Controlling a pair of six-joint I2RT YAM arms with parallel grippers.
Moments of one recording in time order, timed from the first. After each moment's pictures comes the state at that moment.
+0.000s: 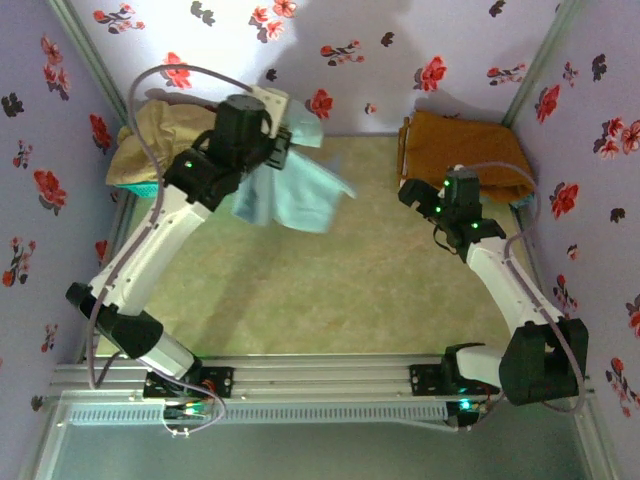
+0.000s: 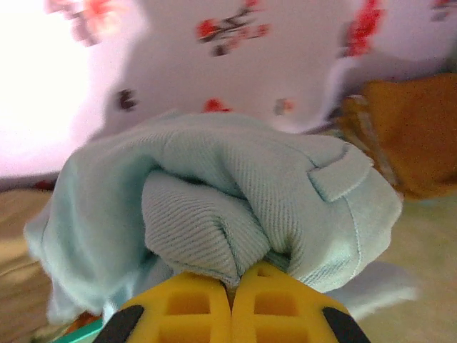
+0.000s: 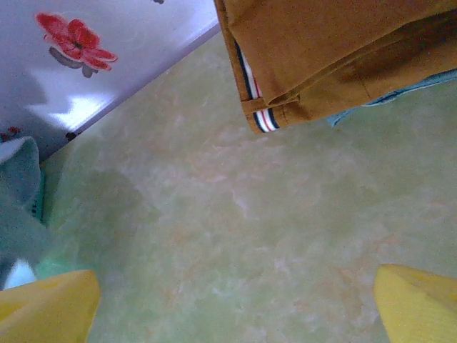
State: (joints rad) left arm -0.69 1.56 1.89 -0.75 -0.27 -0.01; right arm 0.15 1.23 0.92 -0.31 -0.08 0.64
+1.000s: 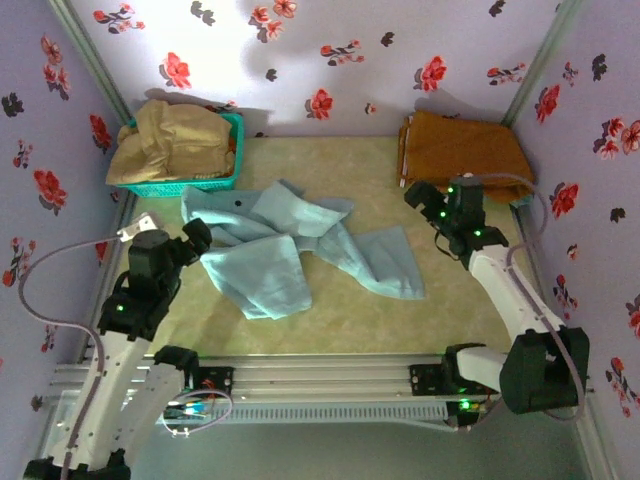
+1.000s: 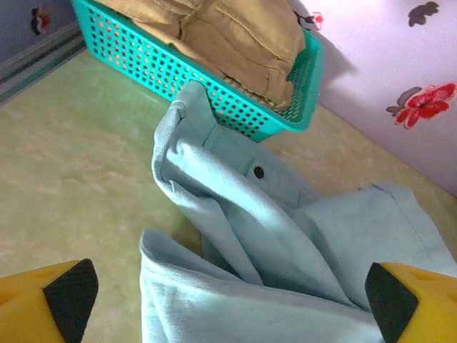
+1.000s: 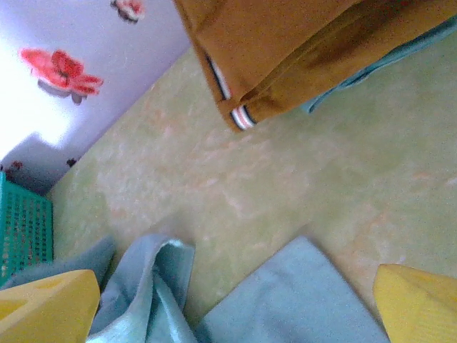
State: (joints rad) left arm -0.25 0.63 0.77 -0.64 -0.29 -0.68; right arm 0.16 1.20 0.86 -0.29 -0.08 0.76
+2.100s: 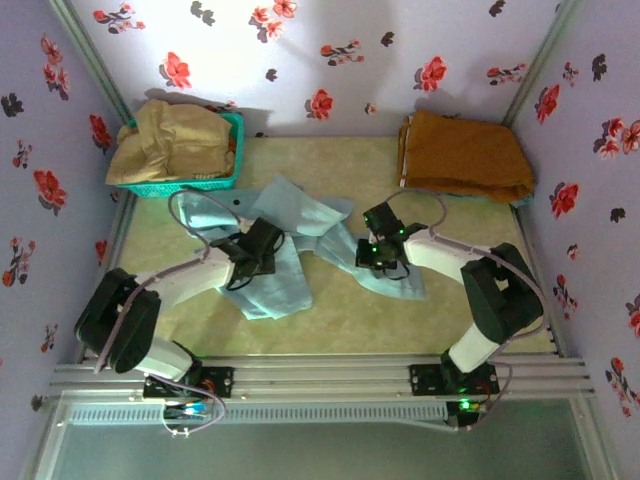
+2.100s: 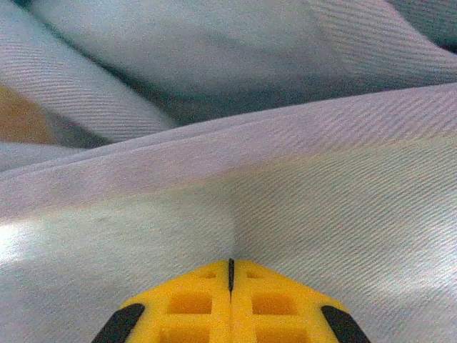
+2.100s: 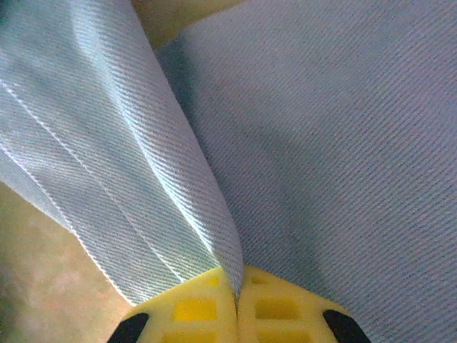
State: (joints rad) left arm -0.67 1.43 0.80 -0.49 -0.36 -0.64; right arm 0.54 1.60 0.90 -0.42 -0.13 0.59
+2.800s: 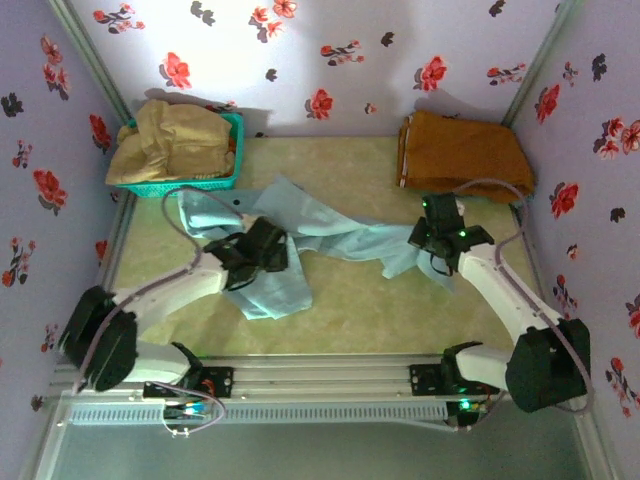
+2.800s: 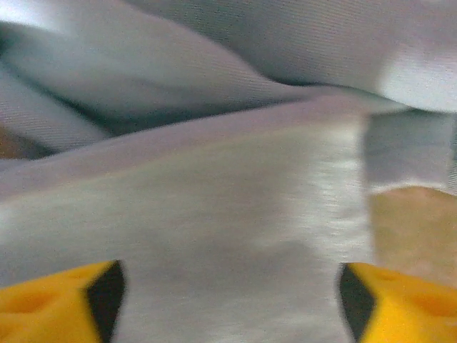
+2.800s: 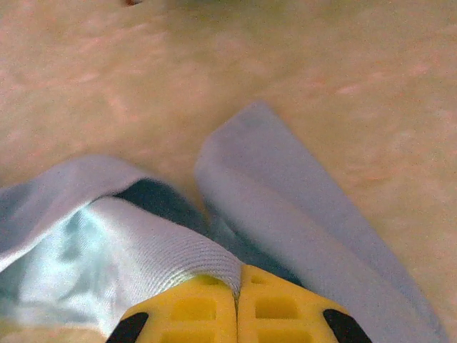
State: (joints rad) left arm -0.80 1.42 0.91 -0.53 -0.35 -0.68; right arm 0.26 1.19 0.86 -0.64 0.19 0.66
